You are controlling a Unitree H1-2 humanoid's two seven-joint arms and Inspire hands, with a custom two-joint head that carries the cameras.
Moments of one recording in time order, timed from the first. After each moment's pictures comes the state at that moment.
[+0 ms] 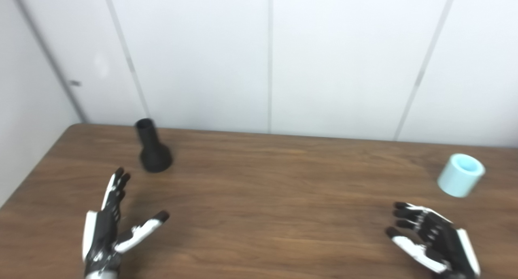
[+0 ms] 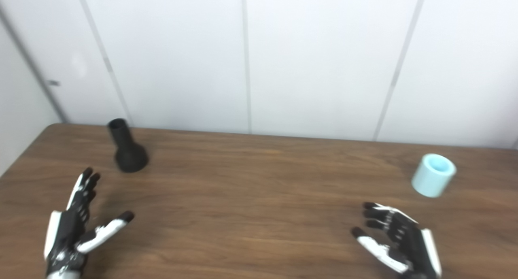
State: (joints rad) left arm 0.06 0.17 0.26 -0.14 0.13 -0.13 0.09; right arm 0.05 -0.13 -0.12 -0.09 0.04 -0.09 0.00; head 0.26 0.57
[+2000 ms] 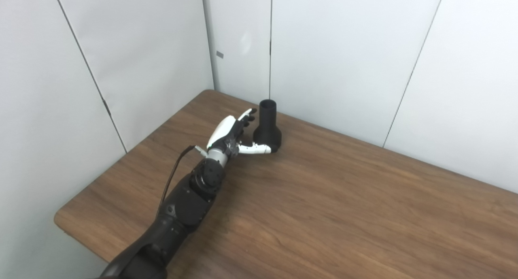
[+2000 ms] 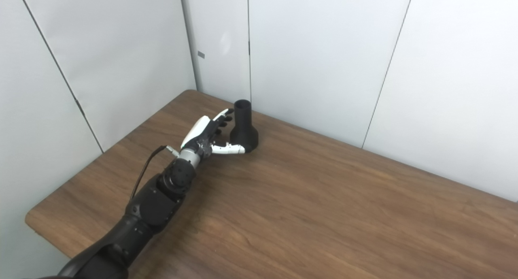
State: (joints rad) left arm -0.42 0.47 -0.01 0.40 0.33 0.15 0.06; right arm -0.04 -0.20 -0.21 0.06 0.11 -0.15 0.04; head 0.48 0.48
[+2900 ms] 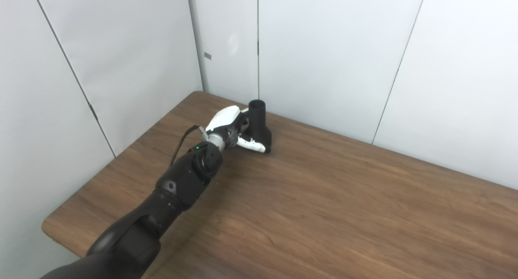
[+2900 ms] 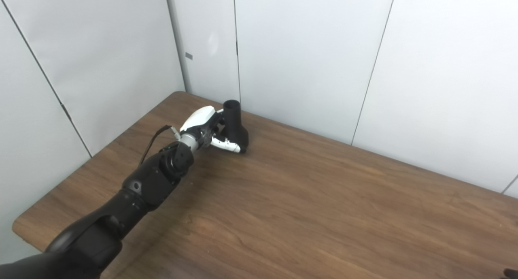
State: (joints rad) left arm -0.54 0.56 -0.19 0.54 0.49 0.14 0.00; right arm -0.03 -0.19 -0.21 0.04 0.10 -0.15 0.04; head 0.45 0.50
